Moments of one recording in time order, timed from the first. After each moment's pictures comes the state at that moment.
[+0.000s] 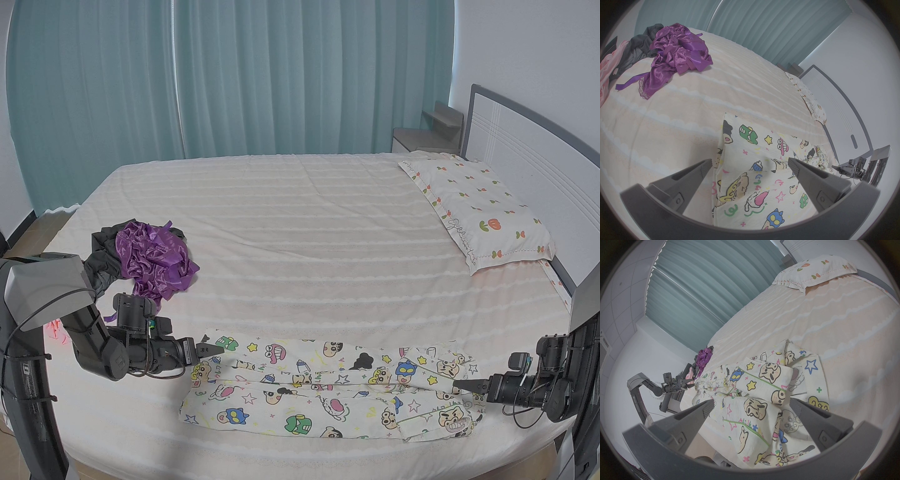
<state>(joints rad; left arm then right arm) -0.08 2.27 -0.69 -0.79 -0.44 -0.32 -0.16 2.31 -0.02 -1.55 0.69 0.26</state>
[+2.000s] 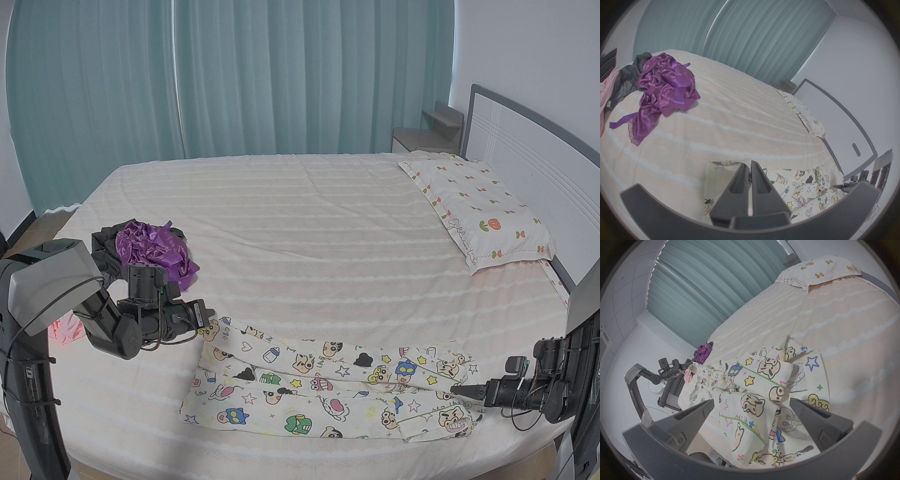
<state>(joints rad) -0.12 2.27 -0.89 -0.80 -0.30 -0.38 -0.16 2.35 -0.02 -1.55 0.69 0.20</state>
